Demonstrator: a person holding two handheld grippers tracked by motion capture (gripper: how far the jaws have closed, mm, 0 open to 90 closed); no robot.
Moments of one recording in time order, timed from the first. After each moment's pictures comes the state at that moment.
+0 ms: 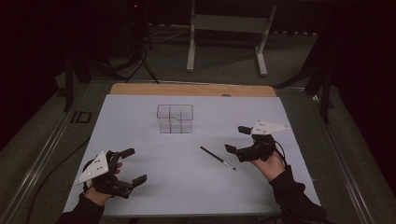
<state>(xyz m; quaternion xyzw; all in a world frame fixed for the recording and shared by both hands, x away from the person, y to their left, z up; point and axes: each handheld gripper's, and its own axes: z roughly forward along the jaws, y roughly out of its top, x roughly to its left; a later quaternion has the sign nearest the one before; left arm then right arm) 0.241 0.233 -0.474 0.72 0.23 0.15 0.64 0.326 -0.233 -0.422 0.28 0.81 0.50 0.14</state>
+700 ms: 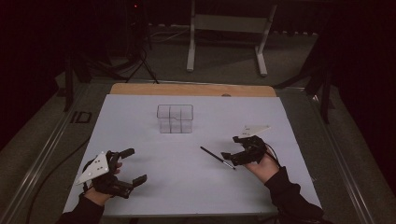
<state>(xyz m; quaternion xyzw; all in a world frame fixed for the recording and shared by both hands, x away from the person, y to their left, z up) 0.241 0.233 -0.474 0.72 0.23 0.15 0.63 0.336 -0.218 -0.451 0.30 0.86 0.39 0.10</state>
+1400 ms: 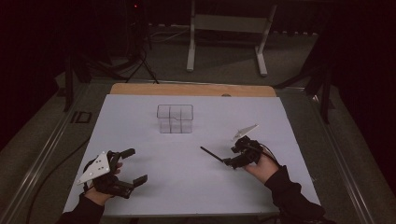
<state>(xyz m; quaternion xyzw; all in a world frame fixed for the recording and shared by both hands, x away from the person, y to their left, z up) 0.241 0.232 -0.475 0.73 0.23 0.16 0.63 0.340 -0.208 -0.461 0.32 0.91 0.27 0.05</state>
